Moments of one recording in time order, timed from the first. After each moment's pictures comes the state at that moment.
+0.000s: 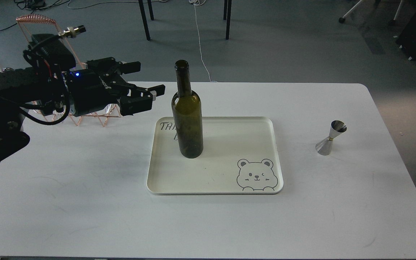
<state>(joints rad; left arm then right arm) -0.89 0.84 -0.52 -1.60 1.82 -0.17 -0.25 0.90 -0.68 0.53 0.57 -0.16 0.16 0.46</state>
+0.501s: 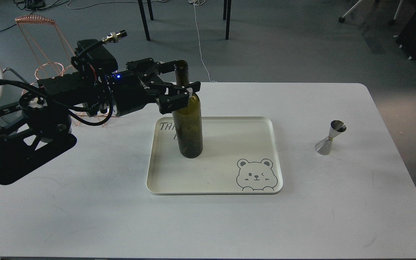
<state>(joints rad) -0.89 0.65 -0.53 -1.51 1.85 -0.12 -0.19 0.91 -0.68 0.53 0.57 -0.16 0.16 0.46</state>
